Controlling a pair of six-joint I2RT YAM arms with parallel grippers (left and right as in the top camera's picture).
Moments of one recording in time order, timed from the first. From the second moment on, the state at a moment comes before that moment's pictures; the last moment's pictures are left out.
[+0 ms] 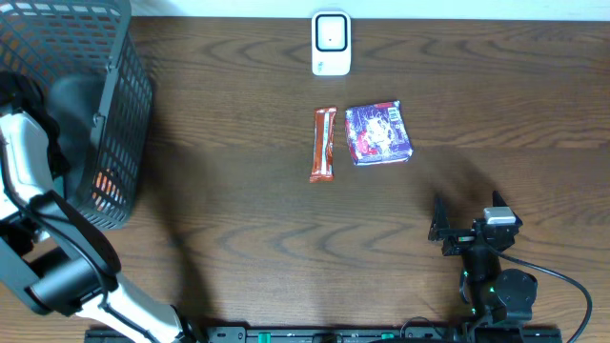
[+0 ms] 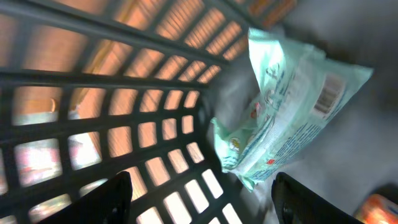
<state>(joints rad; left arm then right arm) 0.57 1.93 1.55 -1.02 -0.60 -0.15 -0.01 0.01 0.01 -0.07 -0.08 0.01</state>
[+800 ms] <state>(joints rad) 0.67 2.06 1.54 -0.93 -0.19 -0.05 -0.01 0.01 0.01 -0.07 -0.08 0.01</state>
